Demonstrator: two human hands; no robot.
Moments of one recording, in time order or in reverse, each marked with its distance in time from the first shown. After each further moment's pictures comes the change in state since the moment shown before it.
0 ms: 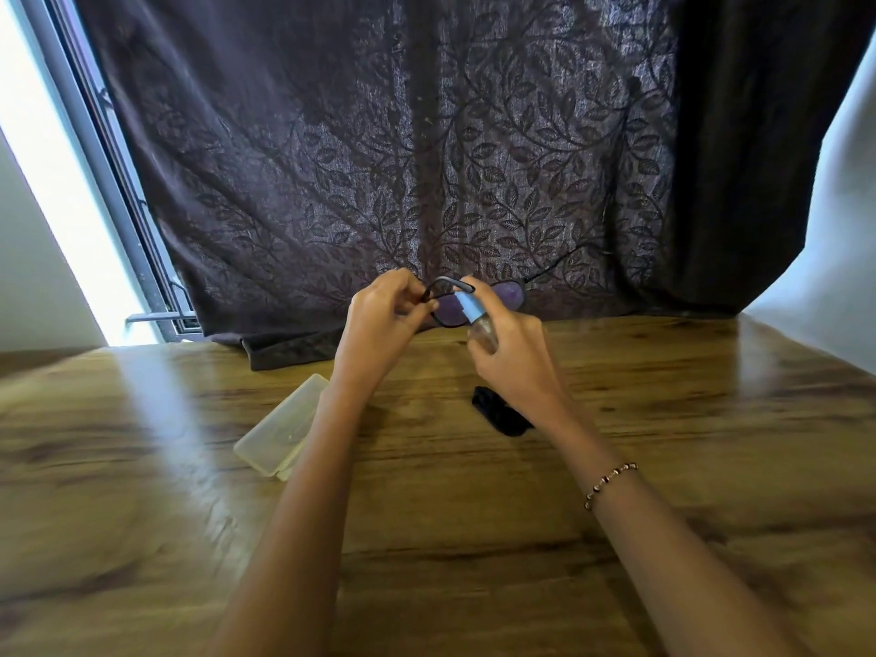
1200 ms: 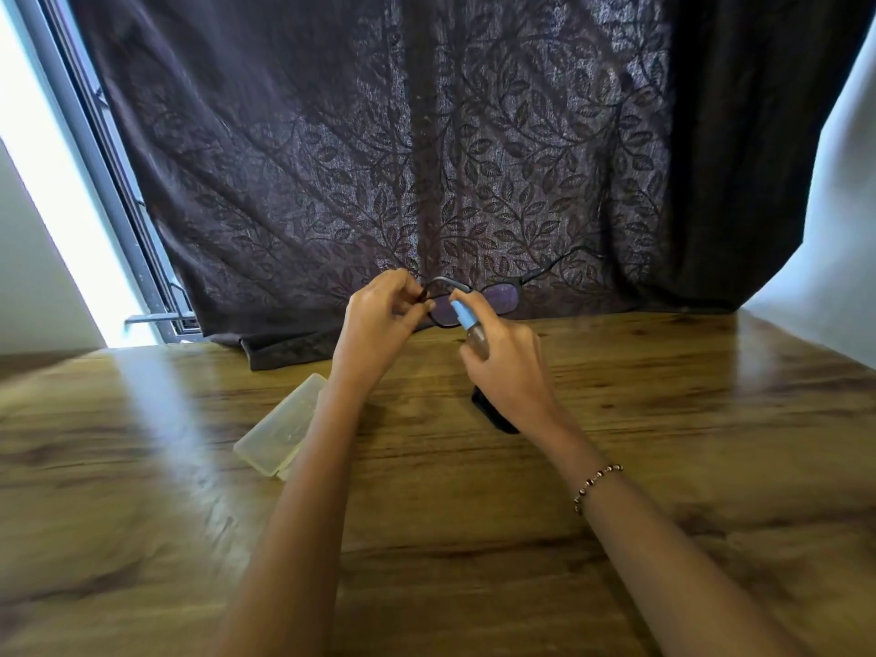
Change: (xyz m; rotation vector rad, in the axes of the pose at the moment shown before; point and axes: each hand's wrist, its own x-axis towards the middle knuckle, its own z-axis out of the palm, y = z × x) left_hand 0.000 -0.006 0.001 0.032 -0.011 0.058; right_hand -0.009 0.000 0.010 -0.077 0.009 -0.002
